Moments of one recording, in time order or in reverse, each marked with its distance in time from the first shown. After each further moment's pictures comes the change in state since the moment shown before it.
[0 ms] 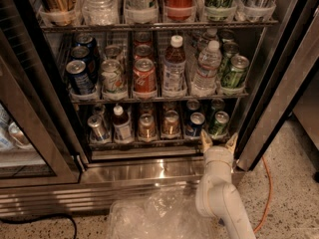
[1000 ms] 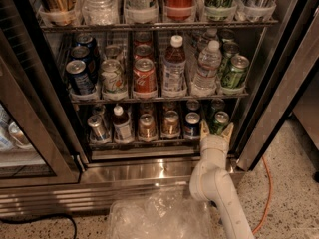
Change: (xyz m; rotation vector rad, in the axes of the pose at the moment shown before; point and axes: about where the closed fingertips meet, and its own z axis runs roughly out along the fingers) arm -0.012 0.012 0.036 0.035 -0.003 -0.006
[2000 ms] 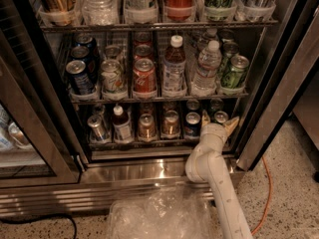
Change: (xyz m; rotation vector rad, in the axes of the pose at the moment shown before) arm -0.007 -0.004 0.048 0.102 0.029 0.021
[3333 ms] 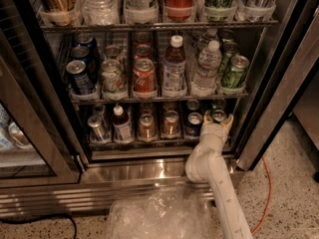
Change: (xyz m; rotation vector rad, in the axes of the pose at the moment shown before) arm 0.002 0.000 0.002 0.003 0.004 -0.001
